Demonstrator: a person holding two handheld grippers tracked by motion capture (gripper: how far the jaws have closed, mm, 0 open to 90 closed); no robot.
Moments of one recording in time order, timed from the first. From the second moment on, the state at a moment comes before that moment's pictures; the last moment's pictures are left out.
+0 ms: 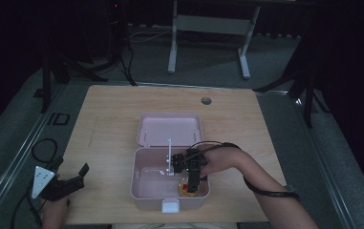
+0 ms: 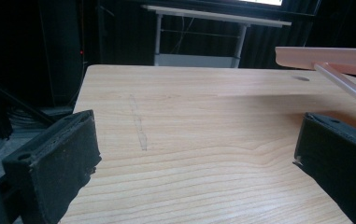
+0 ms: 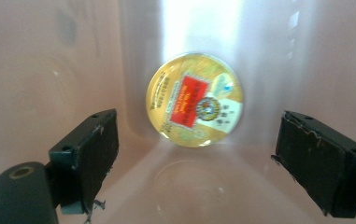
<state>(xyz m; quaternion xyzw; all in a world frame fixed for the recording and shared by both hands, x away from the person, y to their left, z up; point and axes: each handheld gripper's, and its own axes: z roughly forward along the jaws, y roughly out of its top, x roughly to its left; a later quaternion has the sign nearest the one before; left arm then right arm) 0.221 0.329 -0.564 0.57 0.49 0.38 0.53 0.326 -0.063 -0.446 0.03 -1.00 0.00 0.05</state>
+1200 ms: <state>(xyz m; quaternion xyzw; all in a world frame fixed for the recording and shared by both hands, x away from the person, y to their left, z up) 0.221 0.329 -0.564 0.58 0.50 0.38 0.53 0.372 -0.239 -0.437 -0.20 -0.95 -0.24 -0.08</state>
